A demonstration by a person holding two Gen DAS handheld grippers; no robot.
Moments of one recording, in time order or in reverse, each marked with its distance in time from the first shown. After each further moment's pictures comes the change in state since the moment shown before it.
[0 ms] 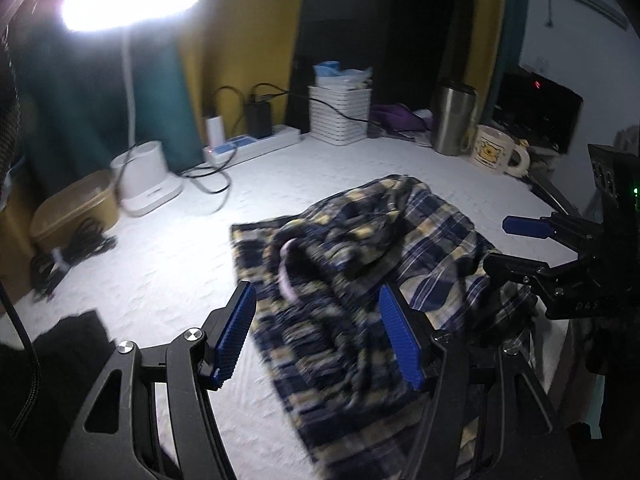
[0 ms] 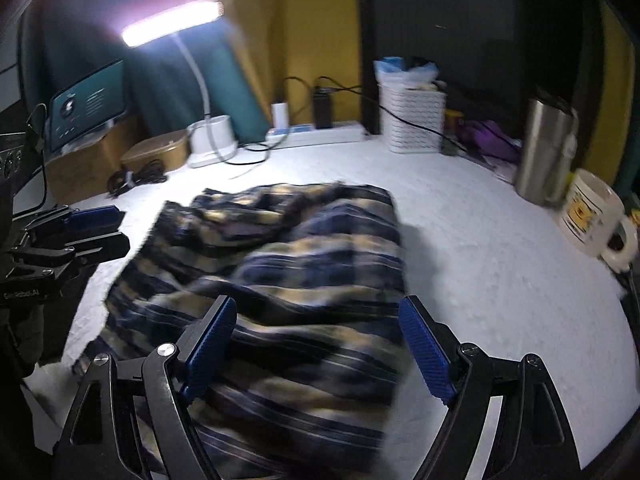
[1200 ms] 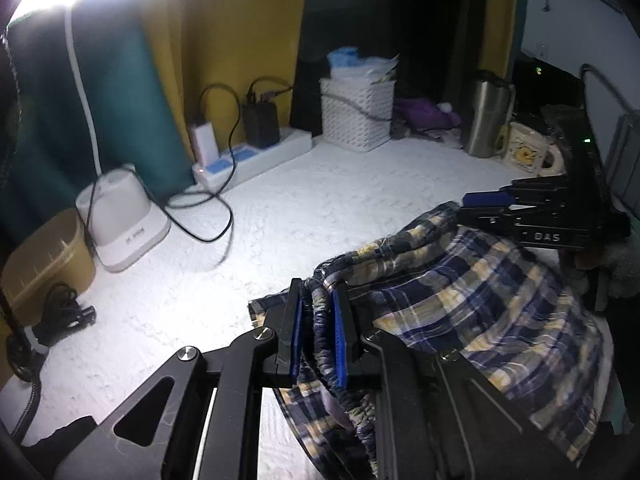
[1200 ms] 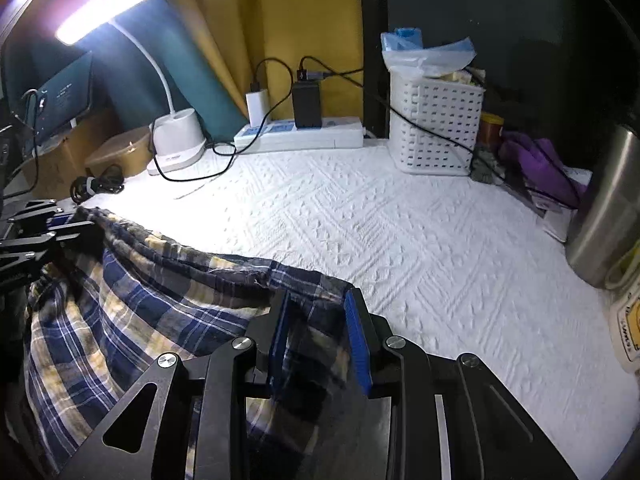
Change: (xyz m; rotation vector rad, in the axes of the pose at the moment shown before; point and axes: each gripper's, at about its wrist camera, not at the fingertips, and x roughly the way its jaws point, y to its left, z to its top) left arm 0.085 0.052 0.053 0.049 0.038 -0.009; right arm 0.126 -0.050 0.086 -0.111 0.088 0.085
